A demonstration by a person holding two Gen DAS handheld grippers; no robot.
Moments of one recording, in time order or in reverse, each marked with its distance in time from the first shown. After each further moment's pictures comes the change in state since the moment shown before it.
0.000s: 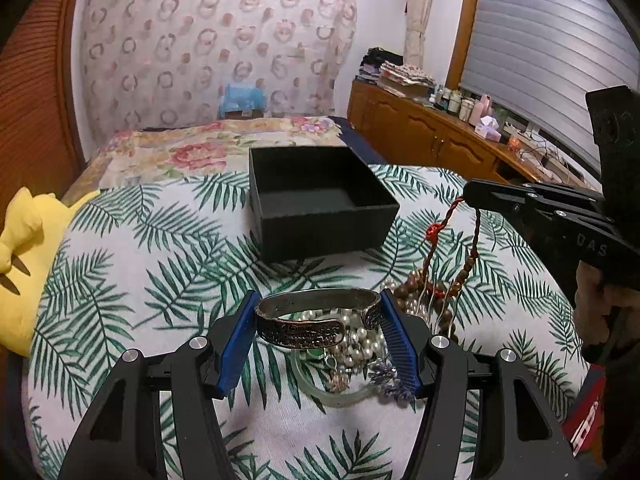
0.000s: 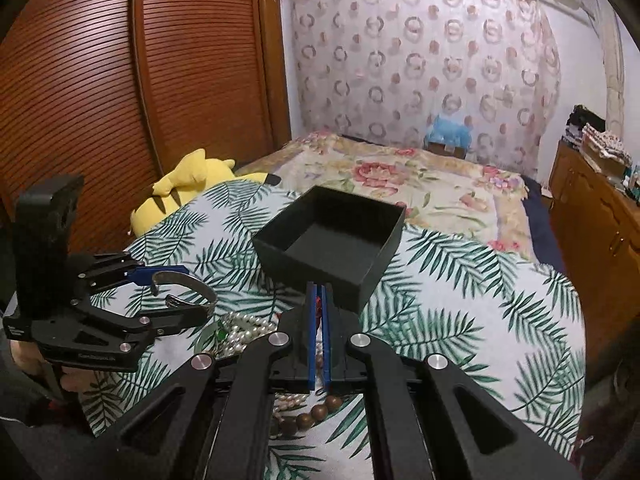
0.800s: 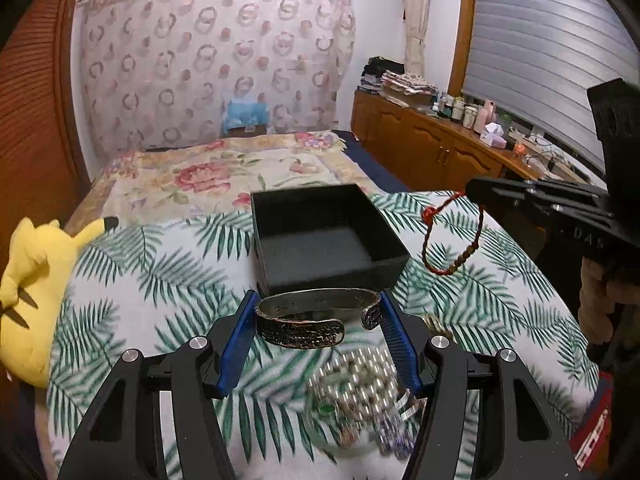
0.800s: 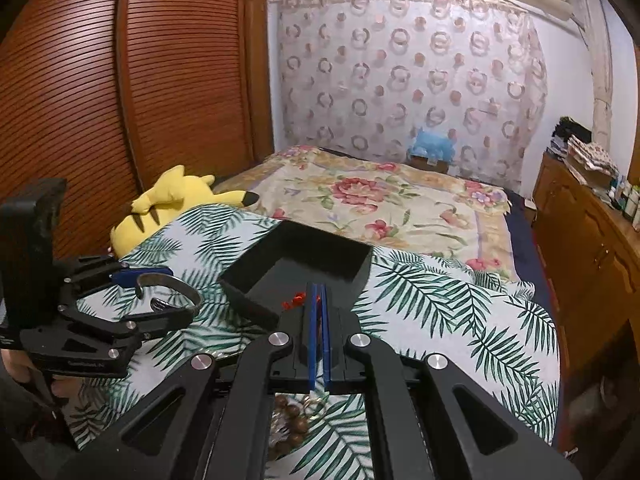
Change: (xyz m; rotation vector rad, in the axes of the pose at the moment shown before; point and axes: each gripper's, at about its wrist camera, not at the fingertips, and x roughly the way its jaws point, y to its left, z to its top) left arm 0.015 0.000 0.044 0.040 -0.035 0.039; right arm 0.008 -0.024 0.034 0.015 -0.031 -0.066
